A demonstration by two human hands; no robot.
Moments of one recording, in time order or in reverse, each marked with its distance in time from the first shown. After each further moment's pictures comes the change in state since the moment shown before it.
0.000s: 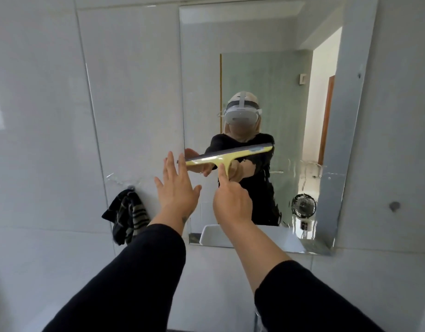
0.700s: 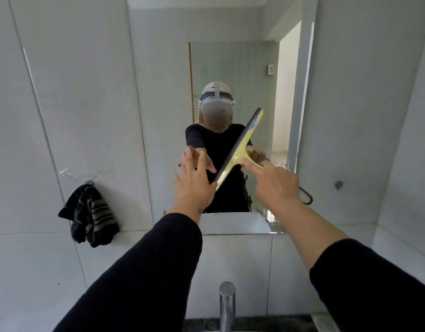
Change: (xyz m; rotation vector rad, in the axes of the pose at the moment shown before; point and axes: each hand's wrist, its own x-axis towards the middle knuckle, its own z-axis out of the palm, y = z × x) left_hand -0.027 0.103 0.035 -0.152 -0.141 0.209; right_hand -0.007 0.137 -0.095 -0.508 0.042 -0.063
